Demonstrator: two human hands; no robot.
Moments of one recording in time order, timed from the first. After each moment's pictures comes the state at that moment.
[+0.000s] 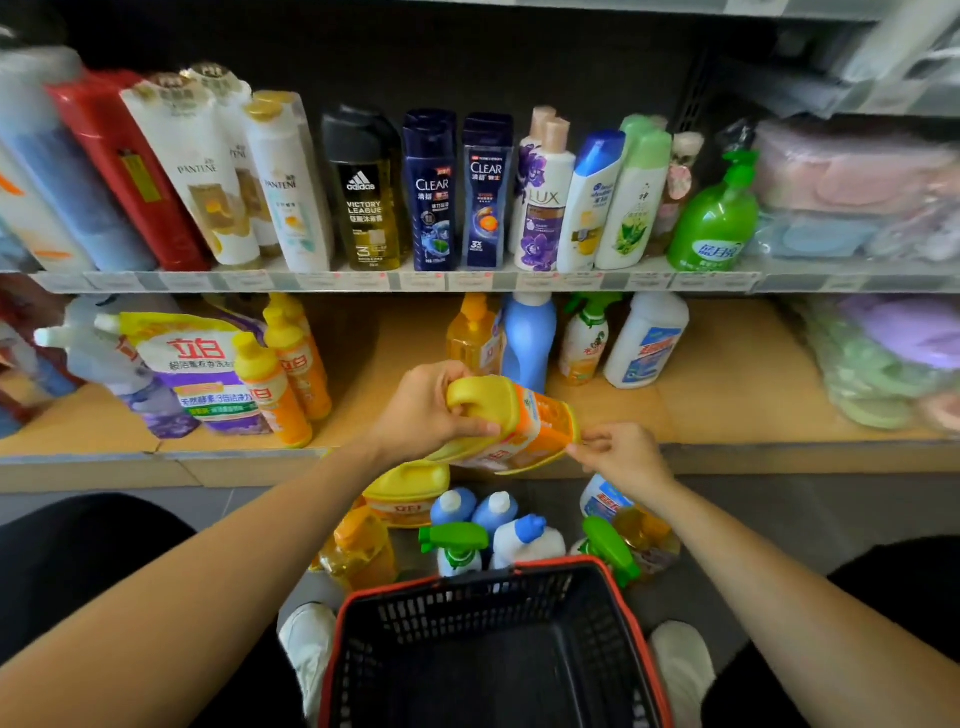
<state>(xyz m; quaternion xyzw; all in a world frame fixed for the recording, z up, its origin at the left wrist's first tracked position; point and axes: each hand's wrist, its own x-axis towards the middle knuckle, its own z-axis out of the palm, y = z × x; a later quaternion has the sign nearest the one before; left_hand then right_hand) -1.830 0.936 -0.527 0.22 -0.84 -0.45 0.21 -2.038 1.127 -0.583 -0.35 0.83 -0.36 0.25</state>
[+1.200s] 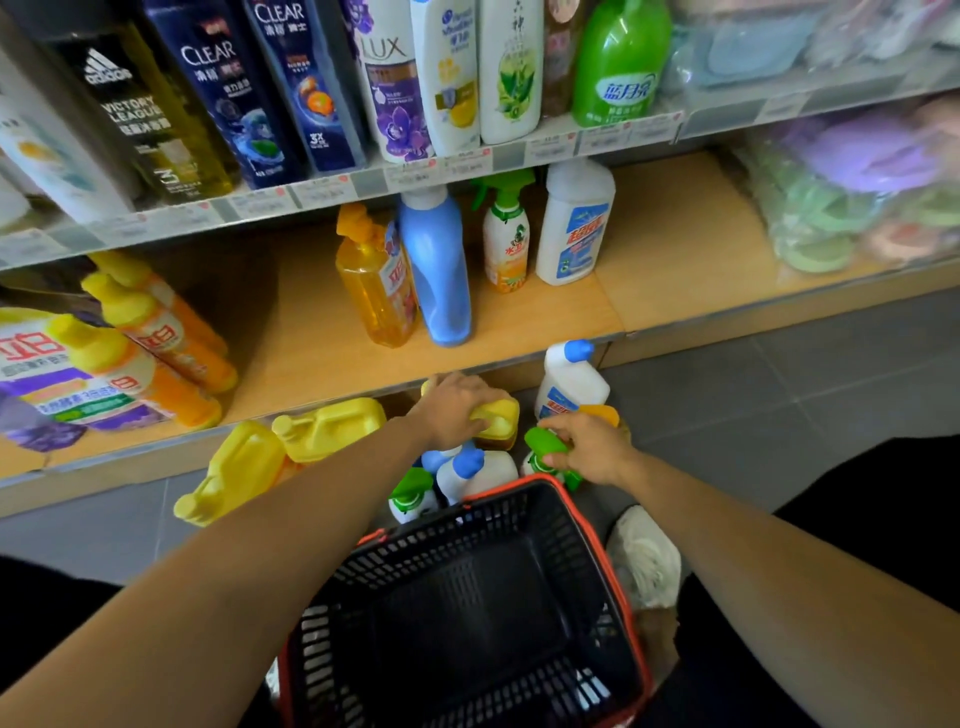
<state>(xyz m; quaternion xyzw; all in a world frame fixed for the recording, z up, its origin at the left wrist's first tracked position) -1.939 0.976 -0.689 0.08 -0.98 -0.14 -0.14 -2.055 1.195 -0.688 -0.34 0.84 -0.20 0.37</state>
